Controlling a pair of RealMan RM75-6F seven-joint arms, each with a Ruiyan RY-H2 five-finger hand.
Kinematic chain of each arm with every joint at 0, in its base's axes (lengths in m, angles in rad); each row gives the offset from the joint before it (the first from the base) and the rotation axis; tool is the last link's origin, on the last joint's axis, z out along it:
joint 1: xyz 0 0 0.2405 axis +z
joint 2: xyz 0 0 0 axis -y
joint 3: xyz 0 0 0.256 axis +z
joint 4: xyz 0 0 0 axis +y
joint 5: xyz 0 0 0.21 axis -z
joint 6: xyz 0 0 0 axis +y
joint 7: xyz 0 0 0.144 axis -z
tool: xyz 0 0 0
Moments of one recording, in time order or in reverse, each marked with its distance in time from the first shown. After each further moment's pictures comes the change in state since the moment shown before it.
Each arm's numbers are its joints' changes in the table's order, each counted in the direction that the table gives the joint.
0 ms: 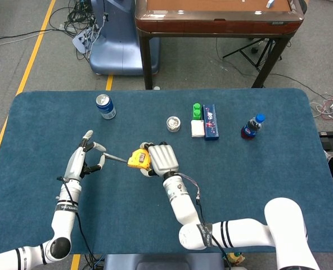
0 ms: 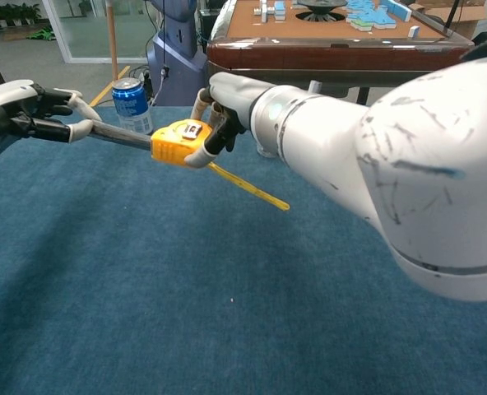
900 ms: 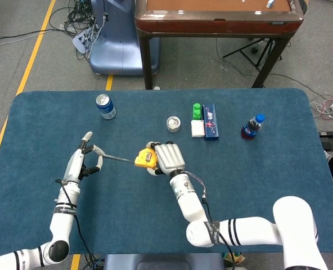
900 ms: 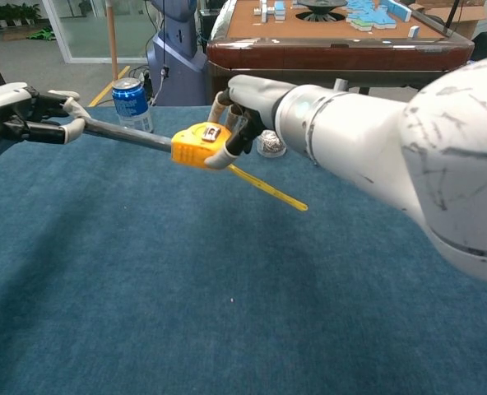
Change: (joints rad) left arm 0.029 0.001 0.022 0.018 -0.072 0.004 0.084; right arm -0.032 -0.077 -0.041 -0.039 -0.010 -0.036 -0.022
